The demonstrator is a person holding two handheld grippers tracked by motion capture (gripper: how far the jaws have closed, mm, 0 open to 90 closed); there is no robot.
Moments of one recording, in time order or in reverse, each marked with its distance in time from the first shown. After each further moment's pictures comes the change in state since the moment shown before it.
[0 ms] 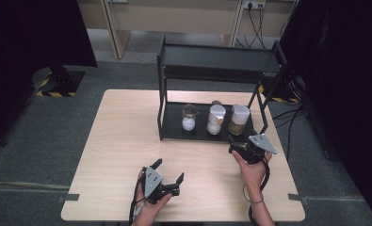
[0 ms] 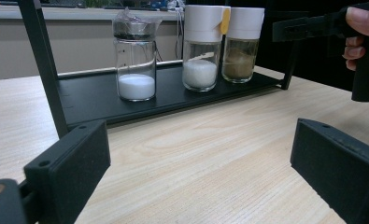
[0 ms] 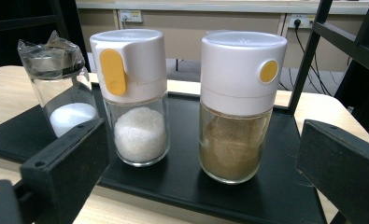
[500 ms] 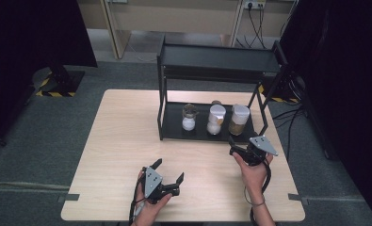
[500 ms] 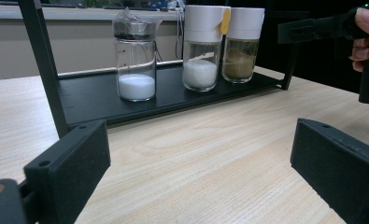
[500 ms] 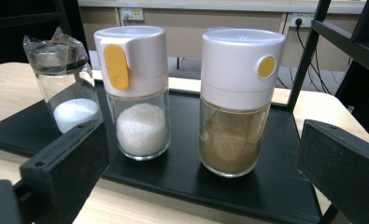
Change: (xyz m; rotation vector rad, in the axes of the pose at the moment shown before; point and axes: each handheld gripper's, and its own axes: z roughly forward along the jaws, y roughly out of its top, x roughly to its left) left arm 0.000 0.000 0.000 -0.001 0.000 -0.002; right arm -0.001 -0.002 -0.006 0.005 0.005 -0.007
